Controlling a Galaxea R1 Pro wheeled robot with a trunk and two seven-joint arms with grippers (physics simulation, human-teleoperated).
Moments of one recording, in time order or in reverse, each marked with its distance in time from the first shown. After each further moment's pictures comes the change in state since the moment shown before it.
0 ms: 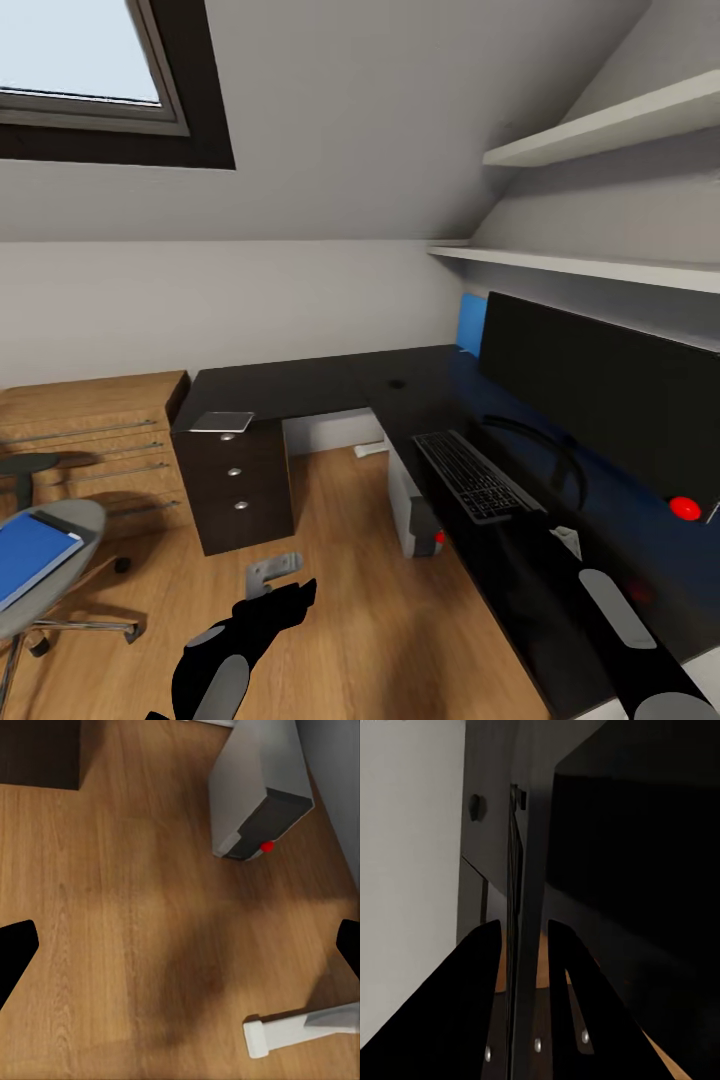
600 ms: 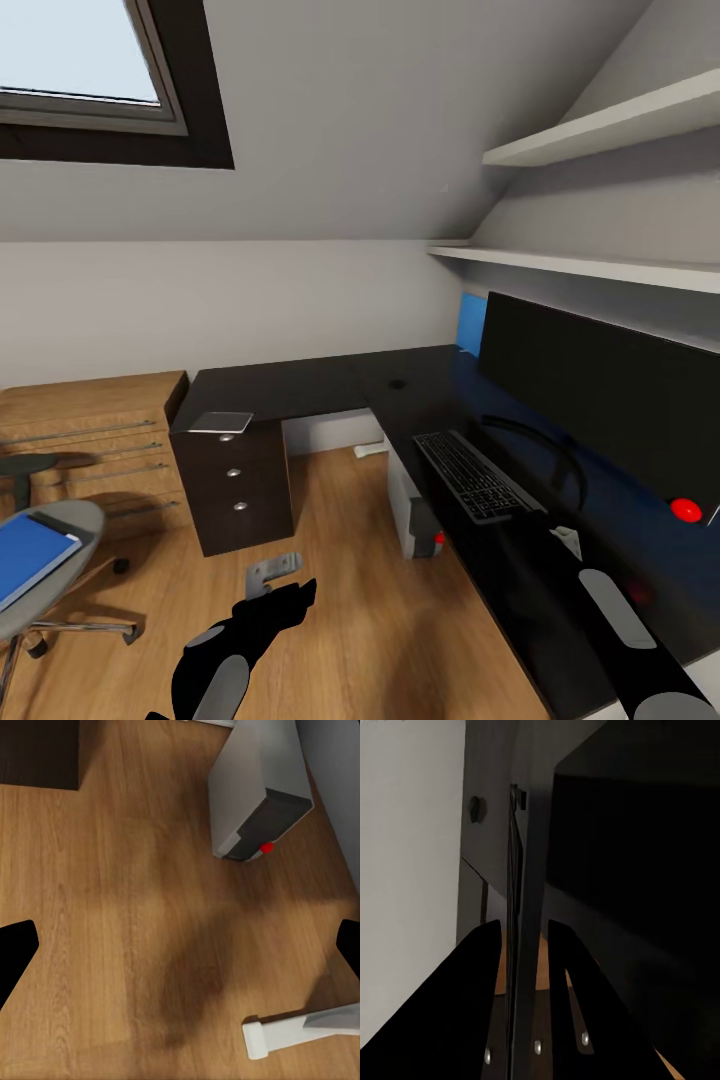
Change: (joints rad) left arm 0.000 0.001 0.000 0.000 0.002 0.000 0.001; right arm 0.000 0.001 -0.002 0.000 0.003 -0.002 0.000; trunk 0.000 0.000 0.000
